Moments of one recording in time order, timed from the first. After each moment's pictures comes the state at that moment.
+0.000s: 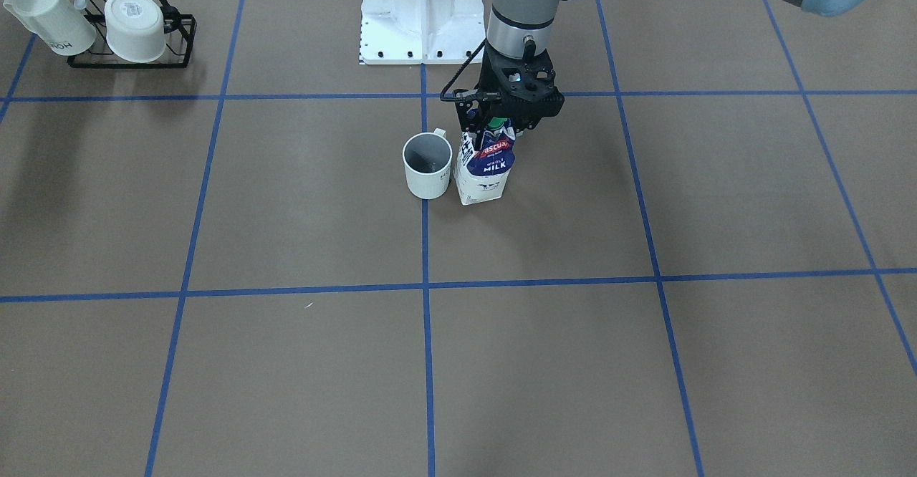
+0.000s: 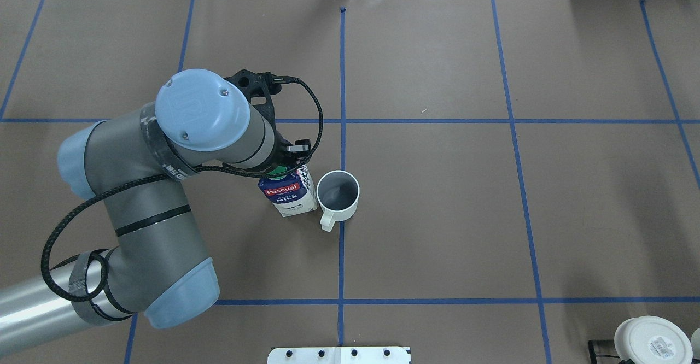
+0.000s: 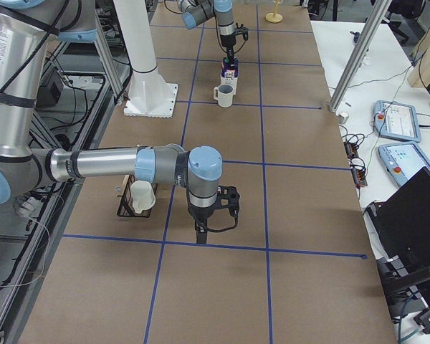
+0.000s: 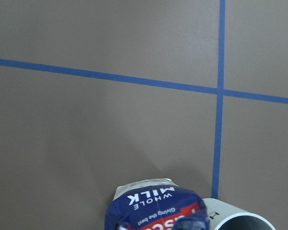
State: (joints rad) left arm -0.53 -2.22 -1.91 -1.47 -1.77 -1.33; right arm 1.55 -1.87 1.97 -1.75 2.23 -0.18
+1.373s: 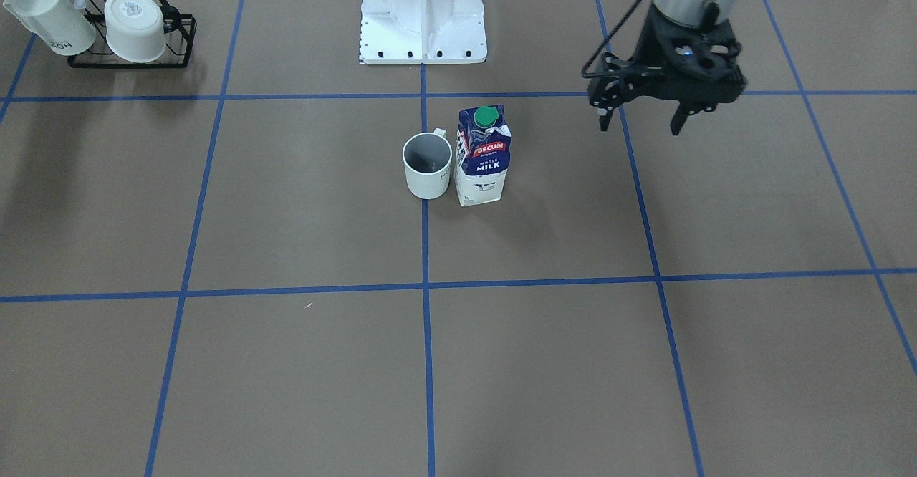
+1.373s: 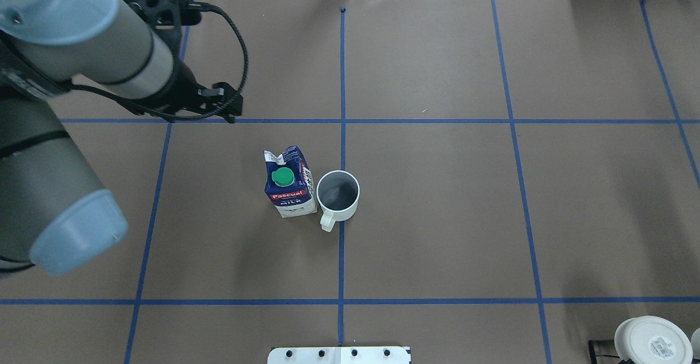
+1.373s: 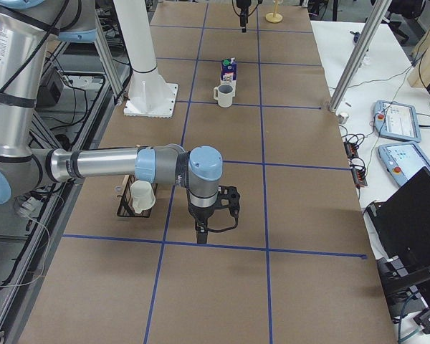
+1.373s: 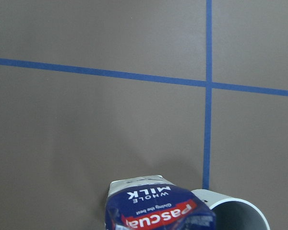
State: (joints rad) left arm -0.94 -2.03 -2.11 -1.21 -2.04 -0.68; right arm 1.55 -1.86 1.97 -1.75 2.23 -0.18
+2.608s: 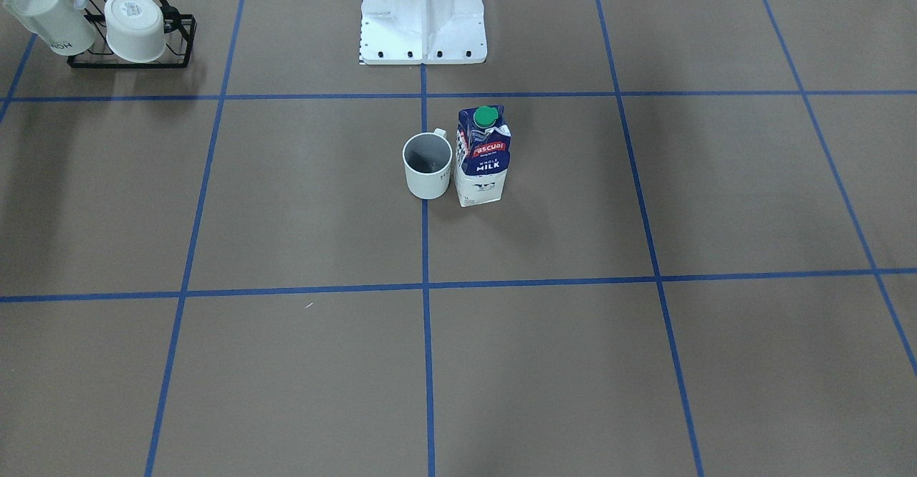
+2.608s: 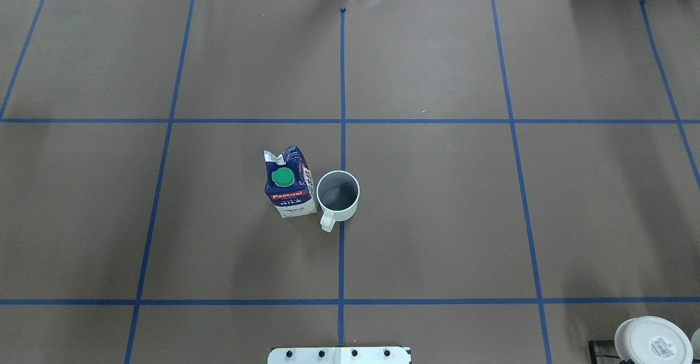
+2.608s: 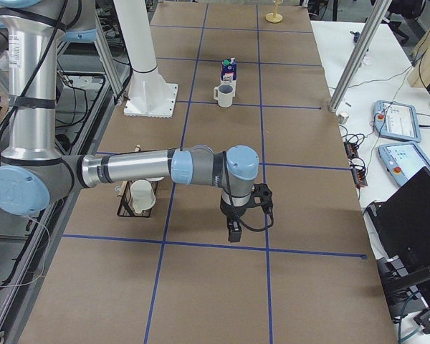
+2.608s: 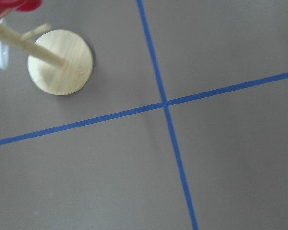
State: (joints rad) left arm -1.68 -1.57 -1.72 -1.42 -2.30 0.28; right arm 1.55 -1.62 1.77 -1.75 2.25 -0.19
